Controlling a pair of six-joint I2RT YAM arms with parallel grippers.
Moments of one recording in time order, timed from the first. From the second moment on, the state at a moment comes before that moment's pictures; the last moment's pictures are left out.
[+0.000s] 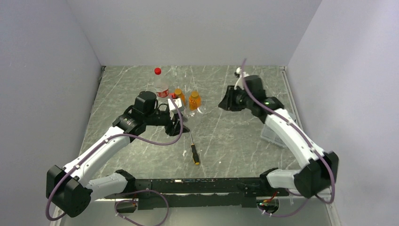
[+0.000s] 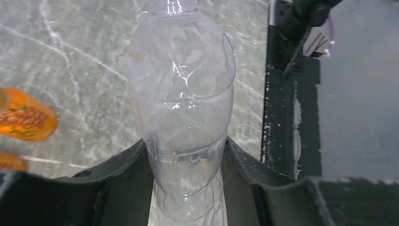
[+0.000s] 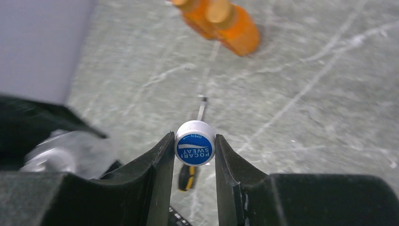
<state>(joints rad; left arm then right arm) -0.55 1.10 0.92 -0.31 0.81 0.26 0.39 1.22 1.16 -0.53 -0.31 0.40</state>
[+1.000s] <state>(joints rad) -0.55 1.11 0.93 -0.31 1.01 0.24 0.43 1.17 1.17 -0.32 -1.03 0.51</state>
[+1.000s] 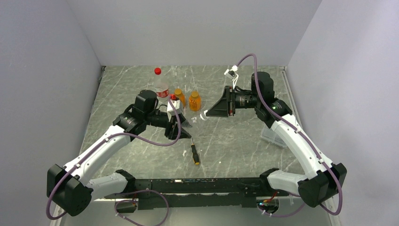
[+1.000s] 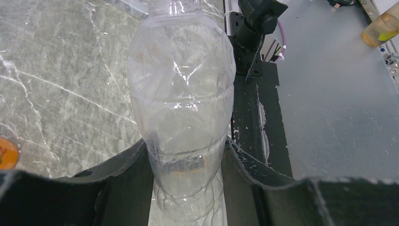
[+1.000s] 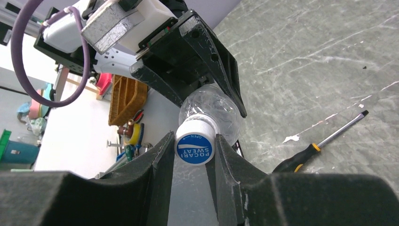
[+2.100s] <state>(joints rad) -0.59 1.00 0.95 -0.50 0.80 0.33 0.61 1.31 1.44 -0.72 -0.83 0.28</state>
